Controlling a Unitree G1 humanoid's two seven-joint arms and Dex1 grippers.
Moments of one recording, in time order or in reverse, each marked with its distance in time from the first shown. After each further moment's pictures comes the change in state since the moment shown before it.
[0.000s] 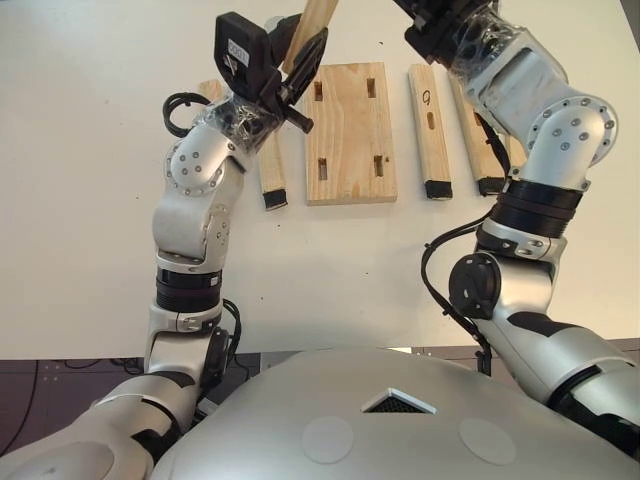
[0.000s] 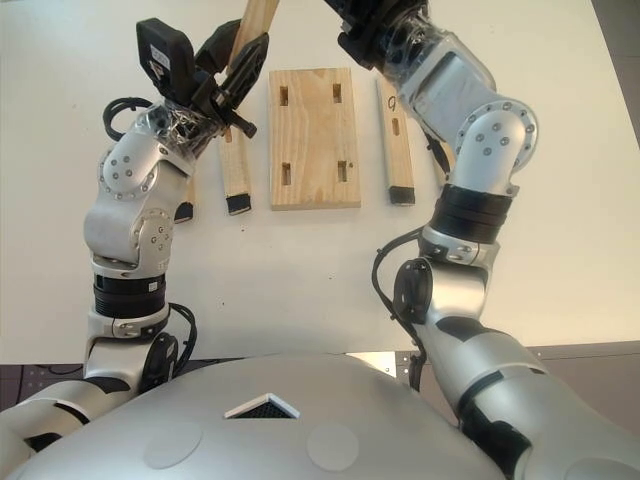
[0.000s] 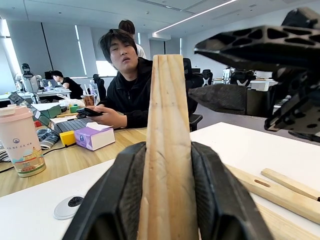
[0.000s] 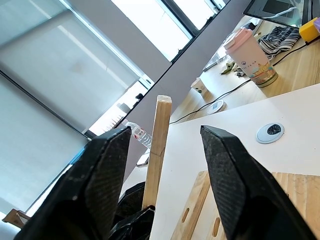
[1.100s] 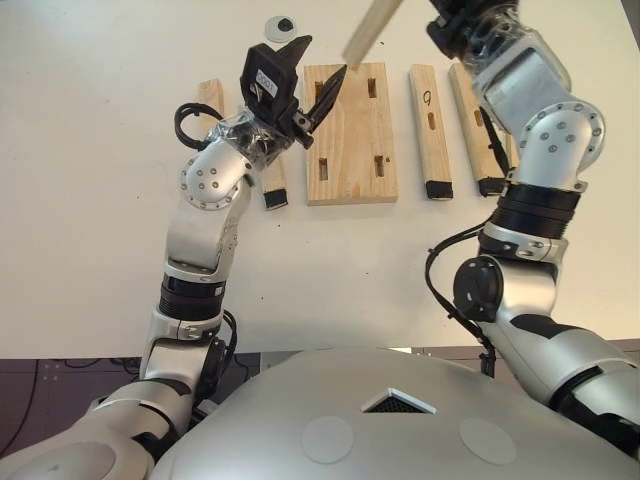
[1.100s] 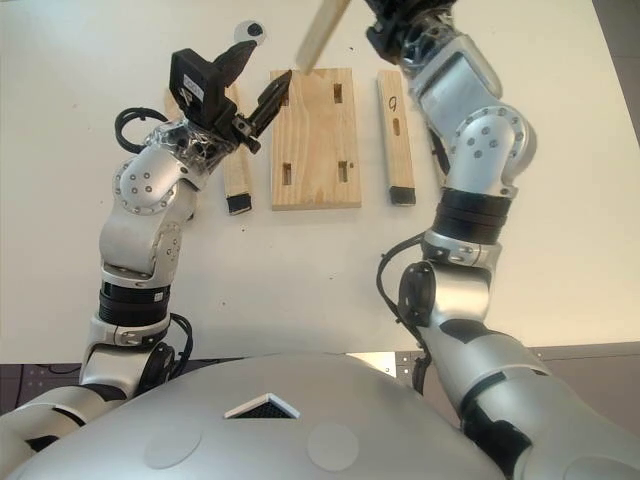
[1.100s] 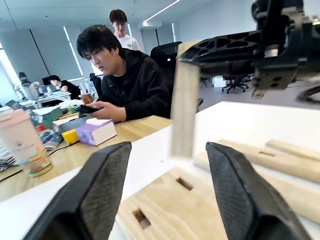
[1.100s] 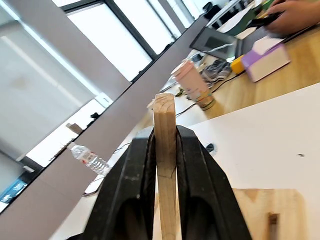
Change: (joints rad) left arm 0.050 0.016 -0.086 0.045 0.160 -0.052 0.022; right arm 0.056 -0.089 0.037 0.033 -0.252 -0.287 -0.090
